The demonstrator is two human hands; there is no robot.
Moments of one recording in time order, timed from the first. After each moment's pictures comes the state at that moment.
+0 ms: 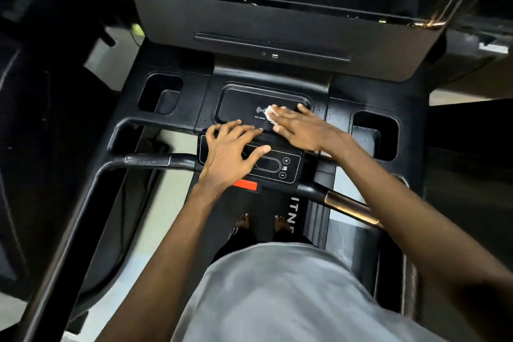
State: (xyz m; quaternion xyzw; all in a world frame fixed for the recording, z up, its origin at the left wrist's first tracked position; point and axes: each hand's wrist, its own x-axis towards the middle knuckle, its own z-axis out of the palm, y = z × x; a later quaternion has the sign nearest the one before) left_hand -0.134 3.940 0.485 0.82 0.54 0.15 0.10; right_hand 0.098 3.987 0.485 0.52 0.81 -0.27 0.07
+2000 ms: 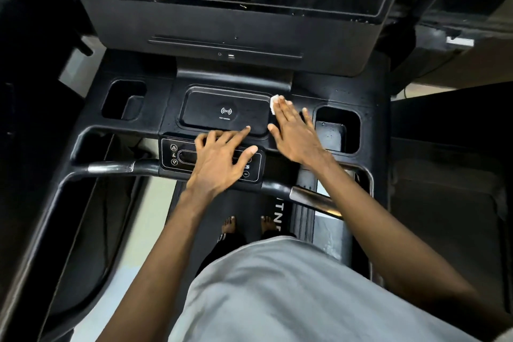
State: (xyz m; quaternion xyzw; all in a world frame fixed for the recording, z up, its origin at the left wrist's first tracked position) left_hand -0.081 3.921 0.491 0.83 0.54 0.10 0.09; right_hand 0.137 3.940 0.469 0.69 0.70 -0.21 -0.03
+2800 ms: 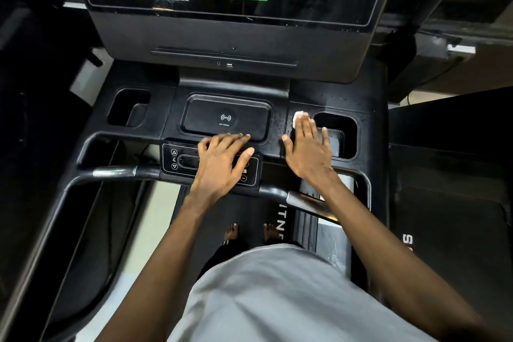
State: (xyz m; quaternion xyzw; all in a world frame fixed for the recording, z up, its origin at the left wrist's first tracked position) left_hand -0.075 3.917 0.485 0.84 0.52 0.14 0.09; right_hand 0.152 3.904 0.466 0.77 0.61 -0.18 -0.01
